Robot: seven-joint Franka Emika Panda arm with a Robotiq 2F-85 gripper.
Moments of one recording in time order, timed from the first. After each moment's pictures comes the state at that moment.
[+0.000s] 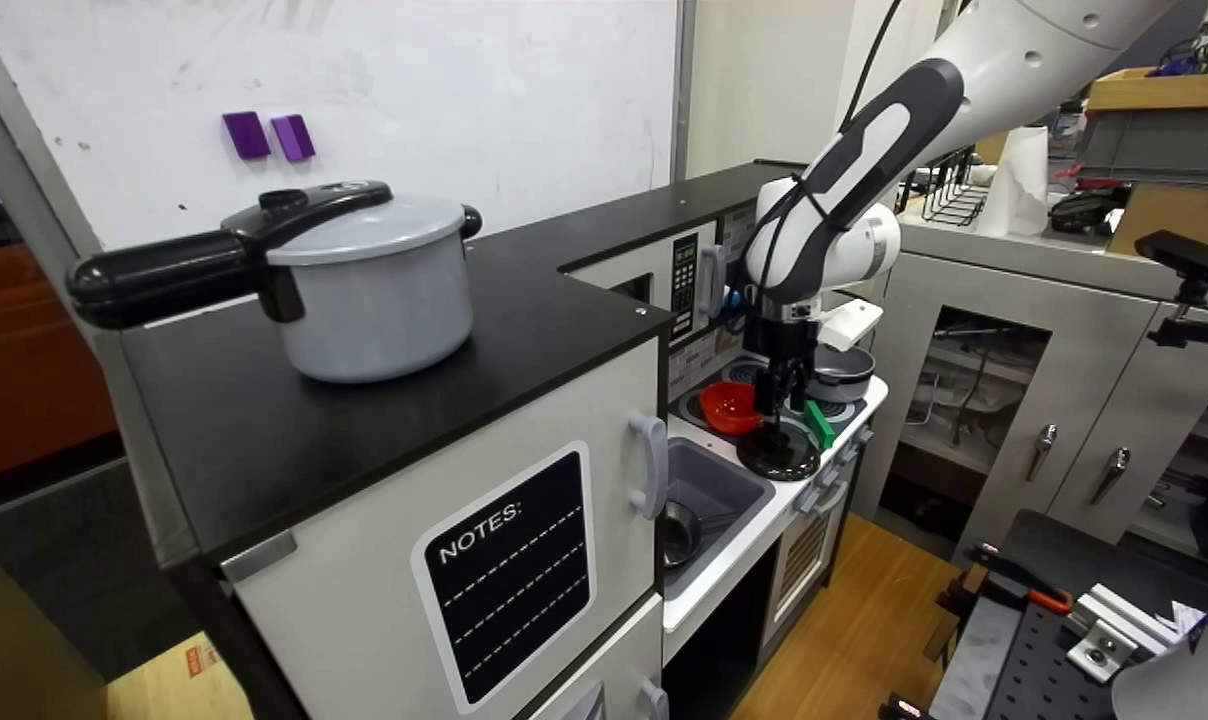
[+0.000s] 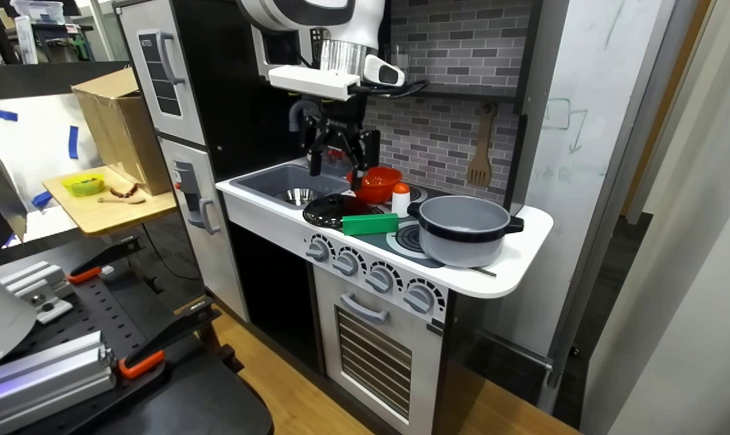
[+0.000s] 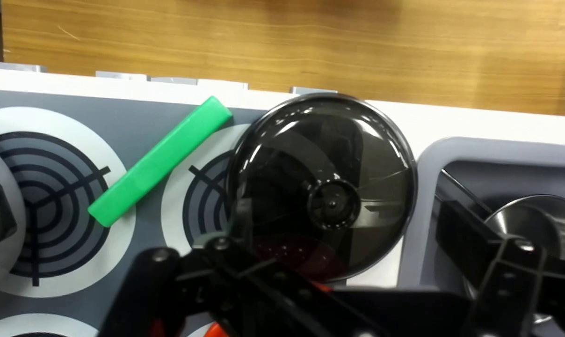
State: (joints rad) arm -0.10 0.28 -0.11 -2.31 0.09 2.41 -0.40
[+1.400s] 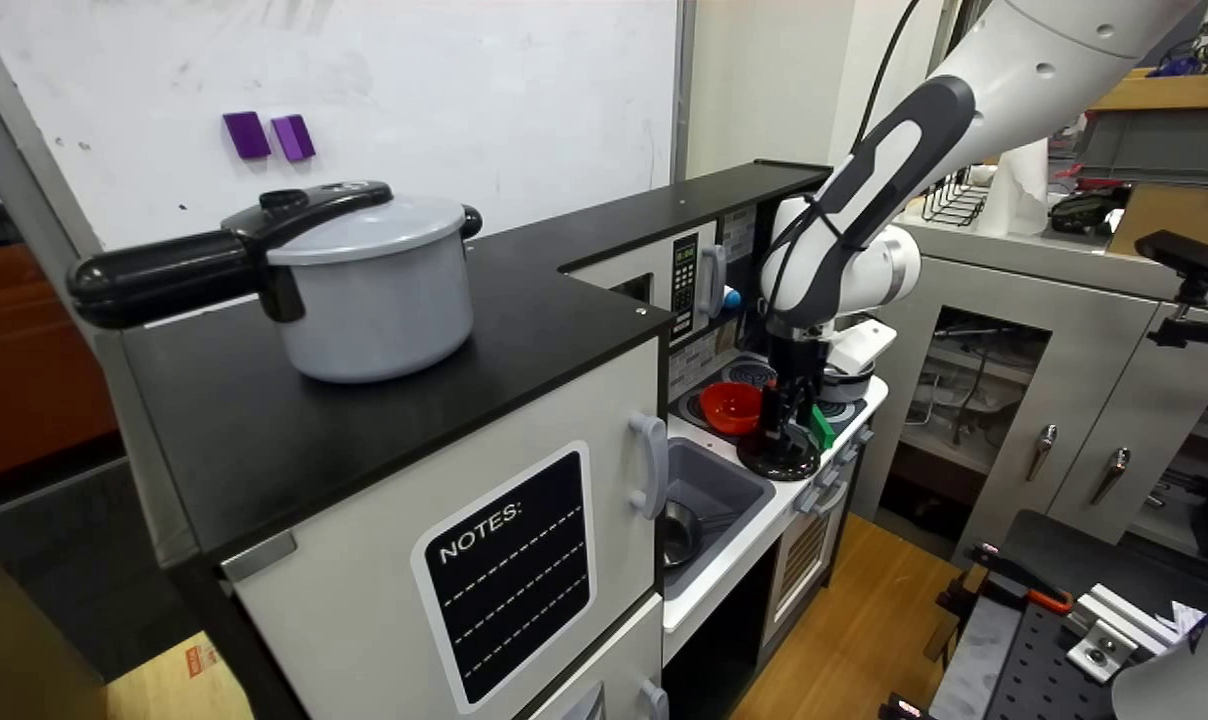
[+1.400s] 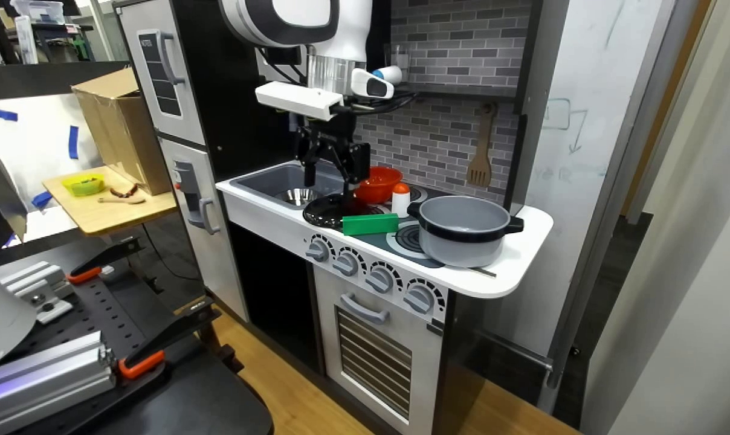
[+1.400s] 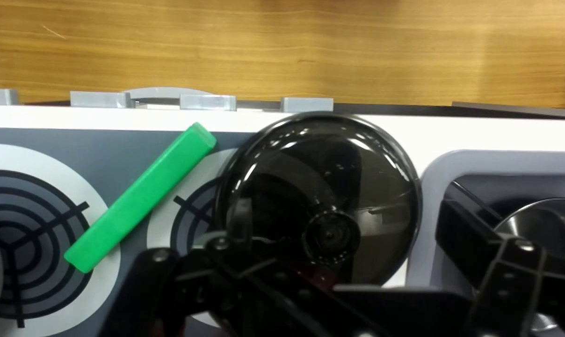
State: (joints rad) arm -0.12 0.26 -0.08 -2.40 0.13 2.54 -0.39
